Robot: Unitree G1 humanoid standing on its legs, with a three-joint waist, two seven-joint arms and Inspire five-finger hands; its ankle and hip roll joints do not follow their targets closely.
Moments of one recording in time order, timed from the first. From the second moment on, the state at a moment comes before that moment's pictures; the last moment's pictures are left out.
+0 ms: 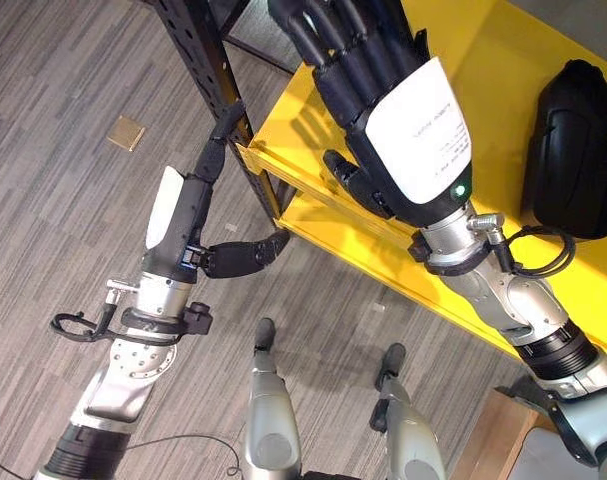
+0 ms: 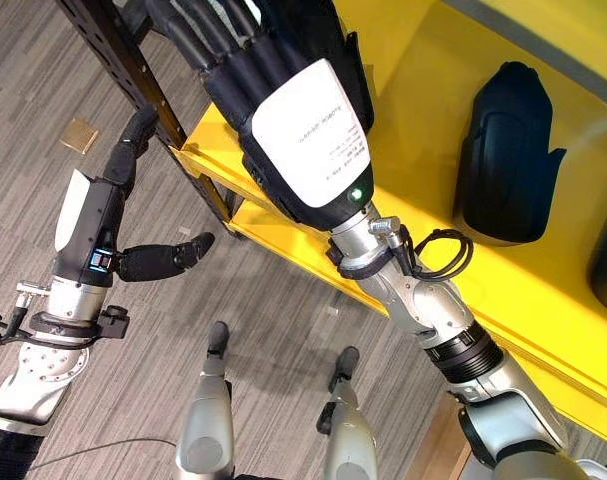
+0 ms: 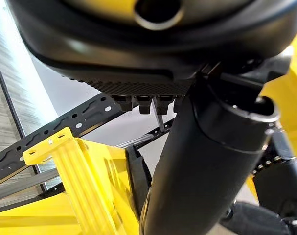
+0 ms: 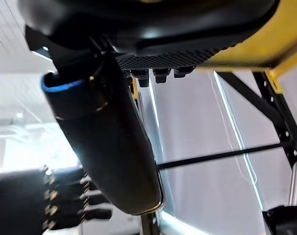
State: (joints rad) left arm -0.12 0.69 -0.06 -0.18 0.00 -0.43 0.20; right arm -0.72 -0.64 0.42 -0.13 -0.86 -0.20 -0.56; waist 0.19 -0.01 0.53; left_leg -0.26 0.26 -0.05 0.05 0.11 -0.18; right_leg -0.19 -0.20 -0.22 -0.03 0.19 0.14
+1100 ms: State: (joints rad) left arm -0.14 0.69 -0.12 -0.17 0.01 -0.39 0.18; right arm -0.71 -0.65 0.44 0.13 -0.67 0.03 -0.41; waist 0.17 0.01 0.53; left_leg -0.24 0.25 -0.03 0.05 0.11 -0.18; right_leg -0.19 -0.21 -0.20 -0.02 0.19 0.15
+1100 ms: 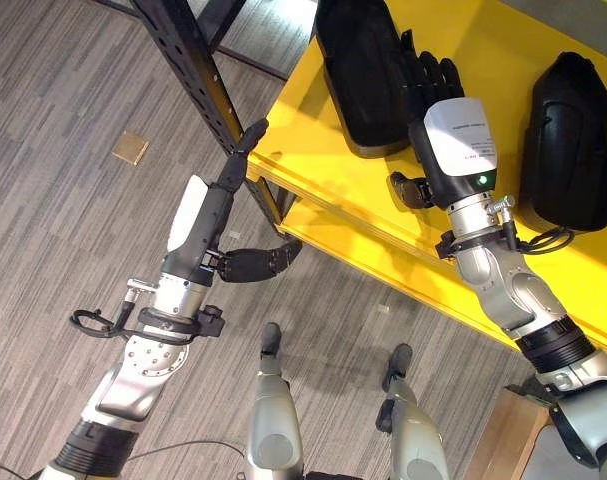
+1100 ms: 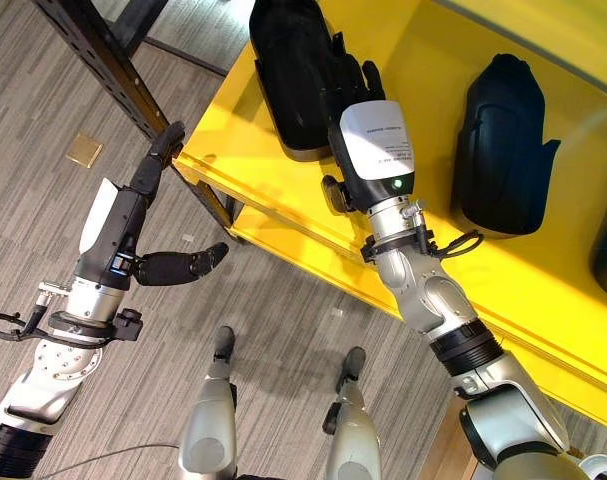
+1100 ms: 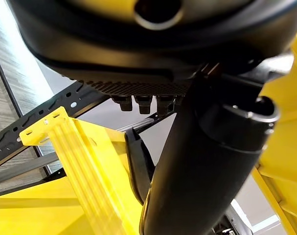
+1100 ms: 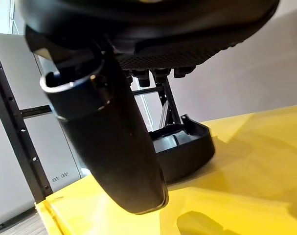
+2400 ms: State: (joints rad) left arm -0.14 0.75 -0.12 -0.12 0.00 -0.42 0.07; right arm -0.87 -0.66 0.58 0.45 -0.47 0.03 -0.26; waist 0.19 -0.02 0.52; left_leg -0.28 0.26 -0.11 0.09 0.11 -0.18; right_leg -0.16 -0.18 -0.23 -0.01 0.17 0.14
